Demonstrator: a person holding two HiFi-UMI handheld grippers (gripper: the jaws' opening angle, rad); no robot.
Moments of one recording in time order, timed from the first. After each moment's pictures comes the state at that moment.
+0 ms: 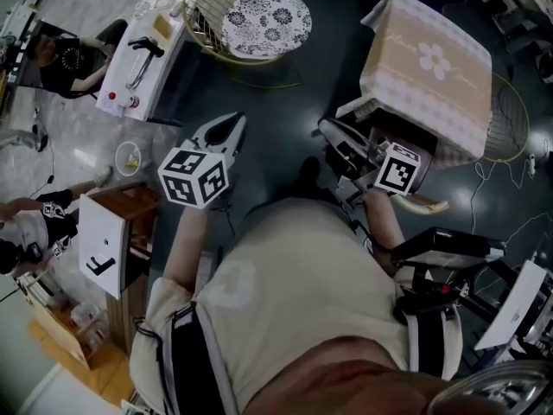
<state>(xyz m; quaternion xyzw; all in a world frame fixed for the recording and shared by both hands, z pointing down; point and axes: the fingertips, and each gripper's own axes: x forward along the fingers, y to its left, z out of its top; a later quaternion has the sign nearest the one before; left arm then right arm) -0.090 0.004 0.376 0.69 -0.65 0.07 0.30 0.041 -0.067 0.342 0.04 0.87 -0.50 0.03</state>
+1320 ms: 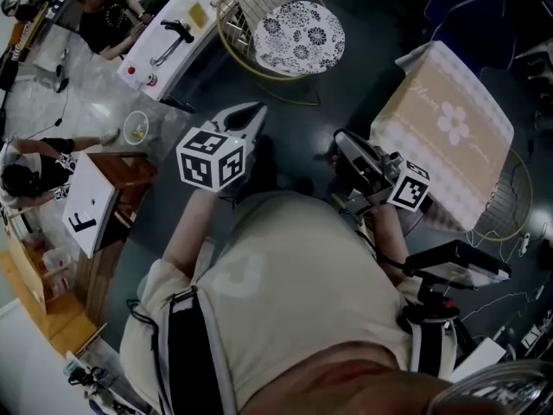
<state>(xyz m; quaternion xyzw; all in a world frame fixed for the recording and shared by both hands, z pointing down) -0.103 -0.089 0.374 0.63 -0.72 0.07 0.30 0.027 -0.156 0.327 0.17 0.84 -0.51 0.03</state>
